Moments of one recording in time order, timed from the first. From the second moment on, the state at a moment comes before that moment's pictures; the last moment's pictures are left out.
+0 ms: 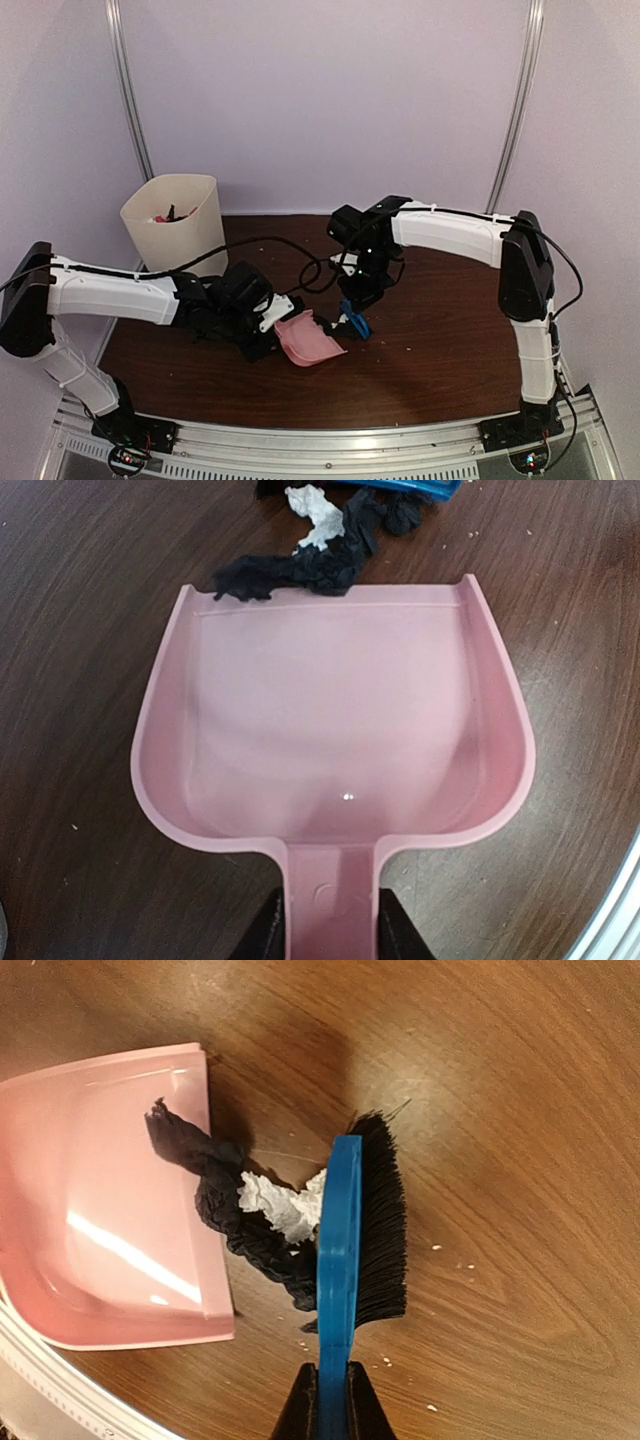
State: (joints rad) left arm -0.97 1.52 0.88 -0.40 0.01 0.05; right arm 0.82 2.13 1.87 -1.18 -0.07 0.24
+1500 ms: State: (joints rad) left arm -0.97 1.29 0.67 -0.18 -0.01 0.03; right arm 0.82 1.91 1.65 -0.94 -0.46 0.38
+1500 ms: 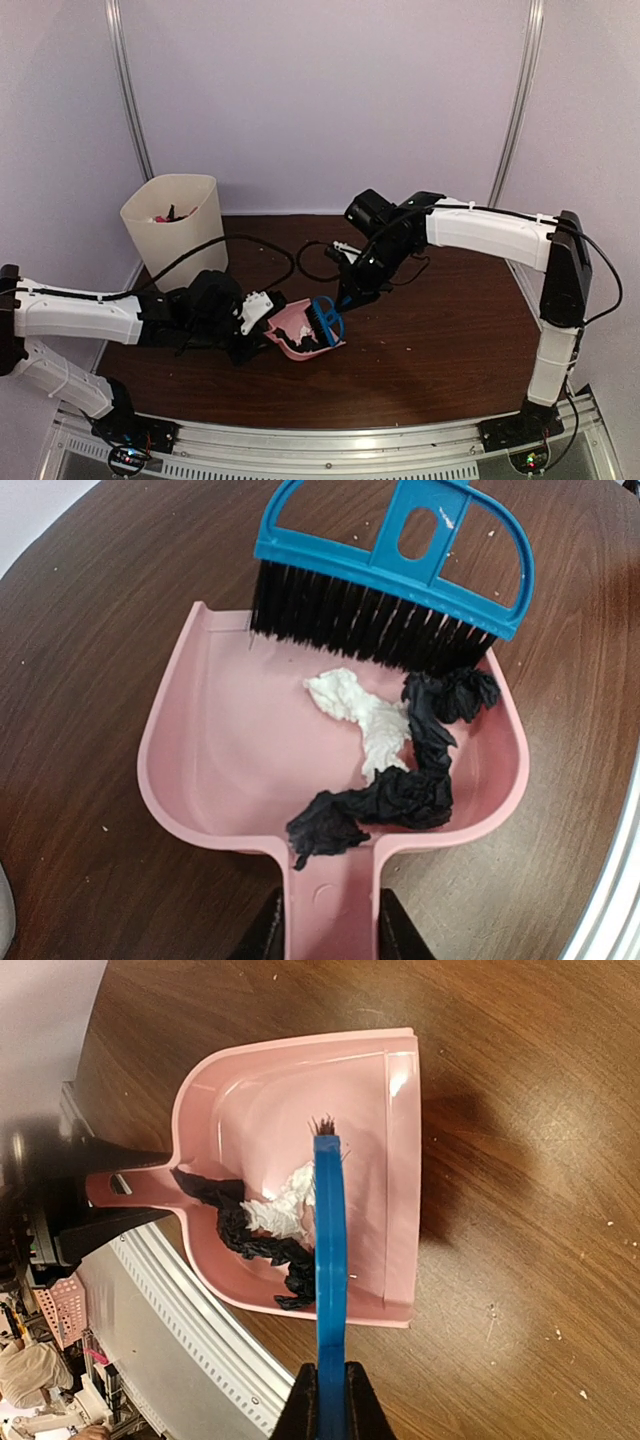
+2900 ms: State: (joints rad) left arm -0.97 1.00 0.86 -0.23 -0.25 -0.14; right arm 0.68 1.26 1.35 -0.84 -0.02 0.76
